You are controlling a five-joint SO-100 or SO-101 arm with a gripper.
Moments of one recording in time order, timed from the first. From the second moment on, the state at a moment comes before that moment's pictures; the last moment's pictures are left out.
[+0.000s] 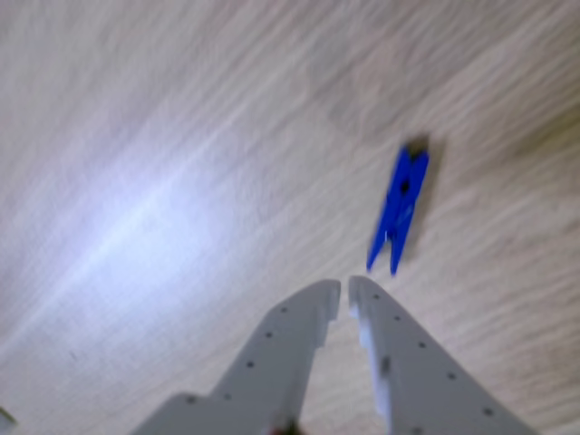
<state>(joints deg) -42.5 61.4 60.3 84.9 -2.2</state>
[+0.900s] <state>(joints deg) -40.0 61.2 67.9 84.6 -1.3</state>
